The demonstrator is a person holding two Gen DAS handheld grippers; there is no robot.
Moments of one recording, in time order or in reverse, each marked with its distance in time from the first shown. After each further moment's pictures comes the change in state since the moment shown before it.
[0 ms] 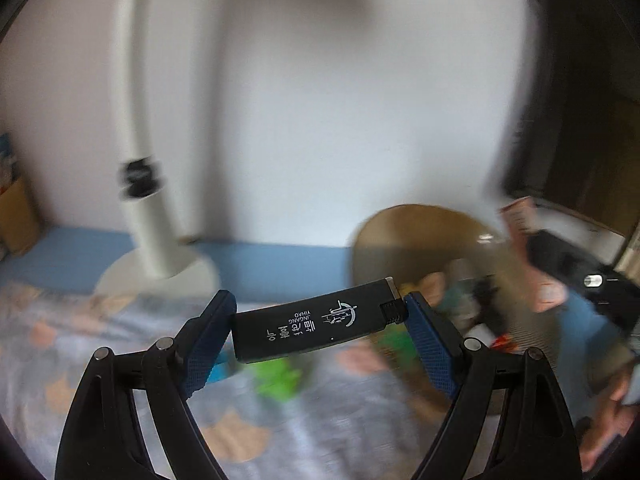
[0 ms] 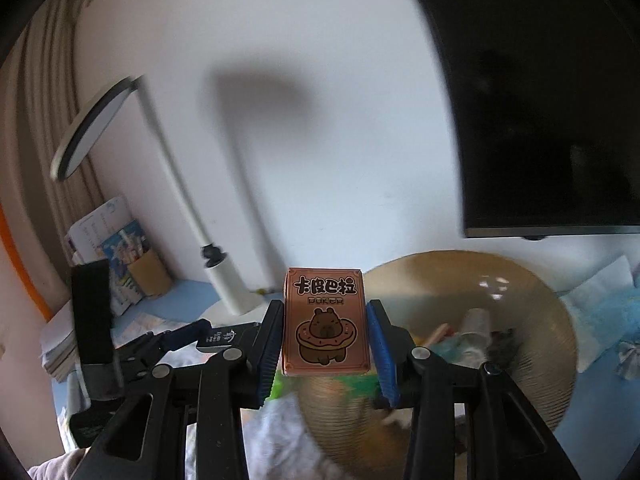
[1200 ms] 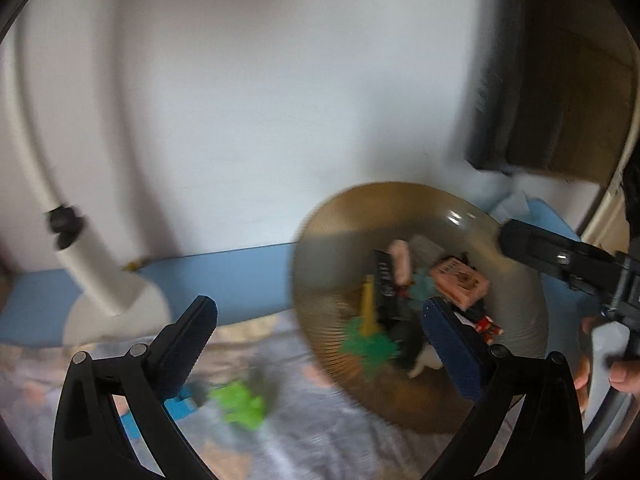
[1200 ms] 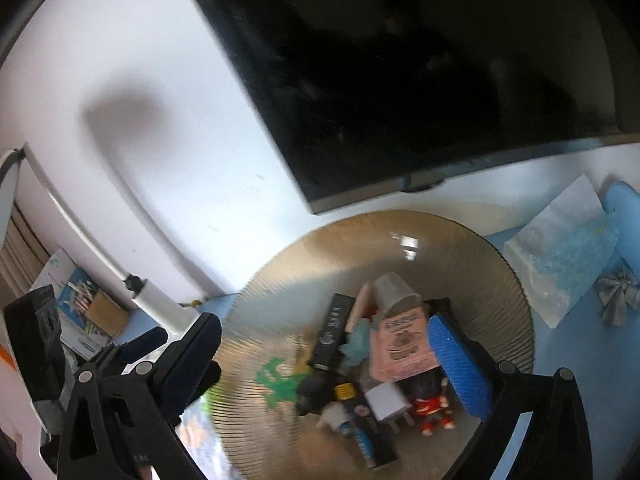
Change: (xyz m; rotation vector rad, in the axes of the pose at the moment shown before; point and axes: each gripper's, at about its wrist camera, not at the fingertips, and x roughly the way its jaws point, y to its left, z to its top) left arm 0.019 -0.007 0.028 0.125 0.122 -0.070; right arm 0.016 -0.078 0.008 0.263 0.104 -0.134
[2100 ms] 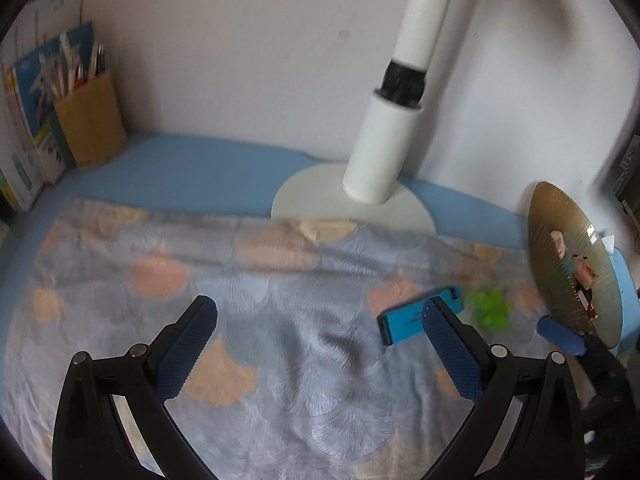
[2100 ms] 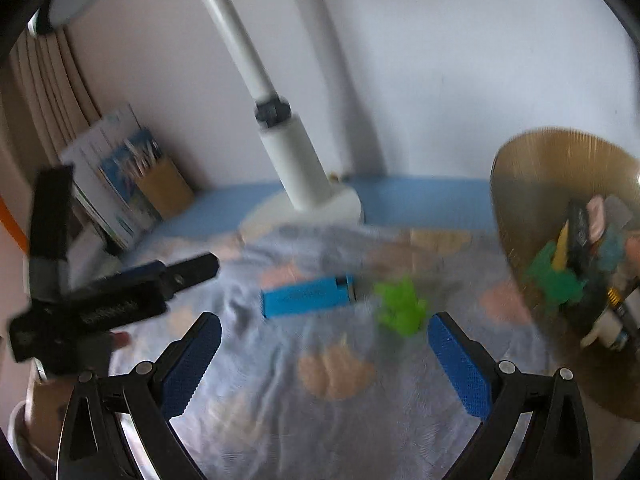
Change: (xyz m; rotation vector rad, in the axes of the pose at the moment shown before) left arm -0.041 0.196 -0.098 -0.337 0.100 0.213; right arm 0.090 0.179 -0.135 -0.278 0.215 0.151
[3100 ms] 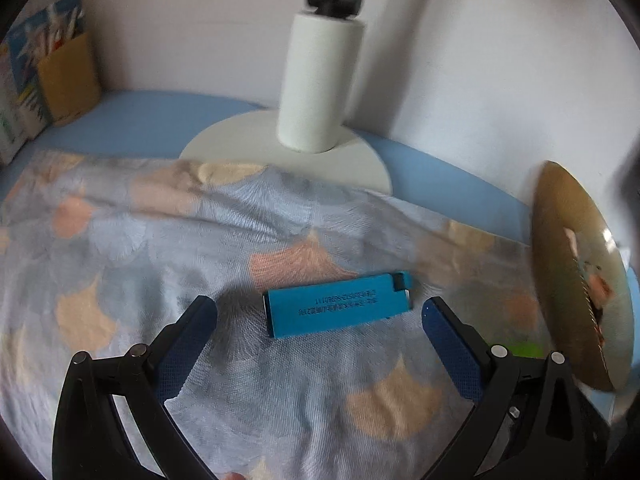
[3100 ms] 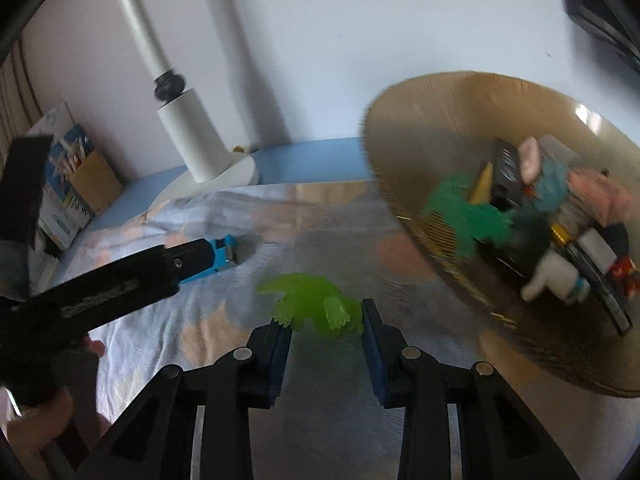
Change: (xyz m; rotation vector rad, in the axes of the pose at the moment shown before) left arm 0.061 -0.078 -0.019 -0.110 0.062 0.044; right arm 0.006 -0.063 -0.022 0.088 0.026 -0.178
